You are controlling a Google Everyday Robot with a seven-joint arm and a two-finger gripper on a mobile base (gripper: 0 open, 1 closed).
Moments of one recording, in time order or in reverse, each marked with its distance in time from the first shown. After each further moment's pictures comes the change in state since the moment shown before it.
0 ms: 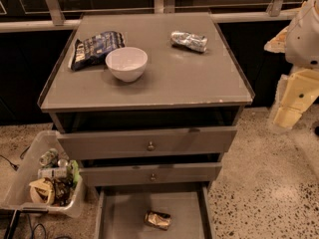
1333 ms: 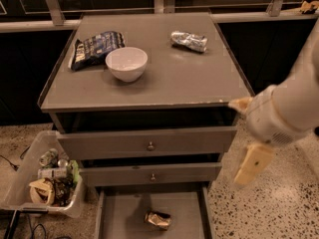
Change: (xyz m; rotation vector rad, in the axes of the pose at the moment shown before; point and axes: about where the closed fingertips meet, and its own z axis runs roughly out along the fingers) arm -0.014 0.067 0.112 -0.065 -0.188 -0.036
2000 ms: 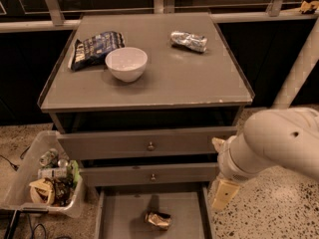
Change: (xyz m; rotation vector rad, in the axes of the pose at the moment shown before) arm 0.051 0.024 0.142 0.002 0.102 0.006
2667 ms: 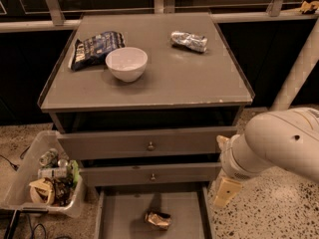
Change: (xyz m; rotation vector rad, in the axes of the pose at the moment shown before) arm 0.008 -0.009 0.002 0.049 0.032 0.033
